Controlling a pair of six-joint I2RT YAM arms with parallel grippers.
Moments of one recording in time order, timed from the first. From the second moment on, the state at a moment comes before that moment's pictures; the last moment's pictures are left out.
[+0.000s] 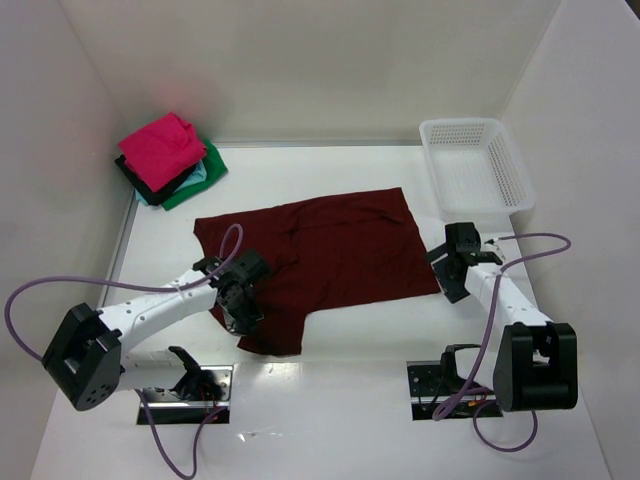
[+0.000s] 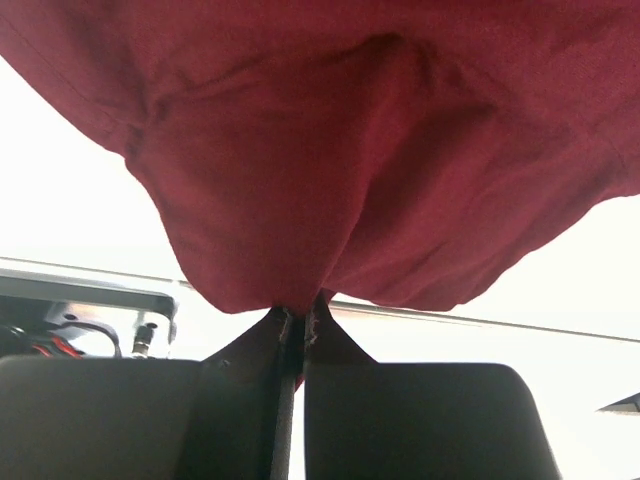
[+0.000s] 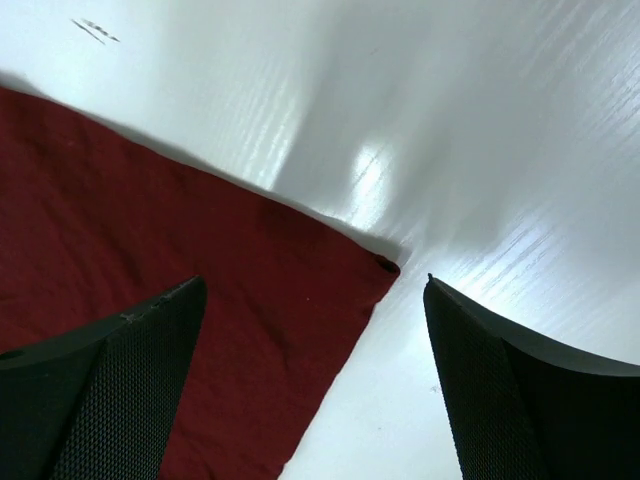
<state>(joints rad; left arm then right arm) -0.68 1.24 0.74 -0.96 0.00 -1.07 0.00 1.17 0.61 -0.55 0.25 1.10</state>
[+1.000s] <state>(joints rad) -0.50 1.05 0.87 -0.99 0.00 -0.91 0.00 1.29 0.60 -0.54 0.21 1.11</state>
